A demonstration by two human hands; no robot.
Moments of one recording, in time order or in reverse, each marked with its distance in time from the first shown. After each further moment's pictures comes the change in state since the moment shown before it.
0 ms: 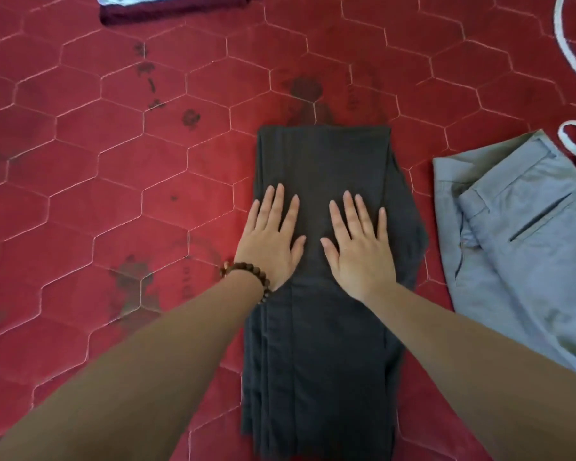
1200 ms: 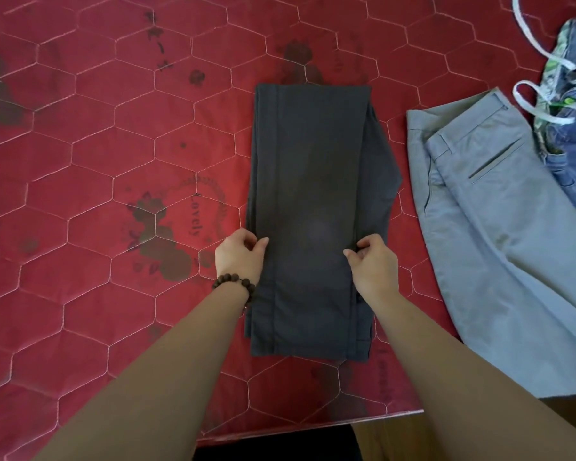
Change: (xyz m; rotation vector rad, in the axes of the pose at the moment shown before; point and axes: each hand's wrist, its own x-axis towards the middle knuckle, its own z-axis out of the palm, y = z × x) left_hand -0.137 0.027 -0.009 -0.778 0.116 -0.725; right_hand -0.140 -0.017 -0.019 0.726 -0.010 0.628
